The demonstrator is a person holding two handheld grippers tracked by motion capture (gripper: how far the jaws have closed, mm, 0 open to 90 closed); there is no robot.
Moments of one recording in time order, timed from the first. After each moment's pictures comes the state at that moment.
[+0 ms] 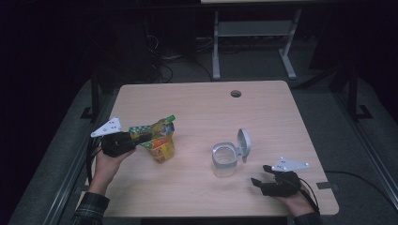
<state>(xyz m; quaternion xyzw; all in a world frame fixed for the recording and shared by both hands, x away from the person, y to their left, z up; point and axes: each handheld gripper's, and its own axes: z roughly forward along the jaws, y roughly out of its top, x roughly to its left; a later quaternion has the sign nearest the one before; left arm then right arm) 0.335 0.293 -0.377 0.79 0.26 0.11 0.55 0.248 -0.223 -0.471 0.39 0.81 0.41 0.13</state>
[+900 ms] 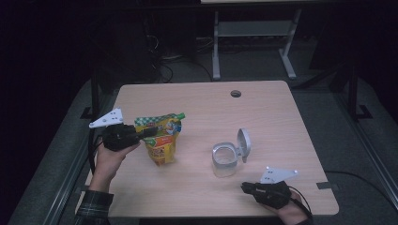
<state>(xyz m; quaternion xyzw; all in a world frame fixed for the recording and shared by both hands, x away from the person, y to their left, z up) 0.324 0.272 -0.335 0.78 0.24 0.09 0.56 0.219 -0.179 -0.451 0.30 0.85 0.43 0.08</state>
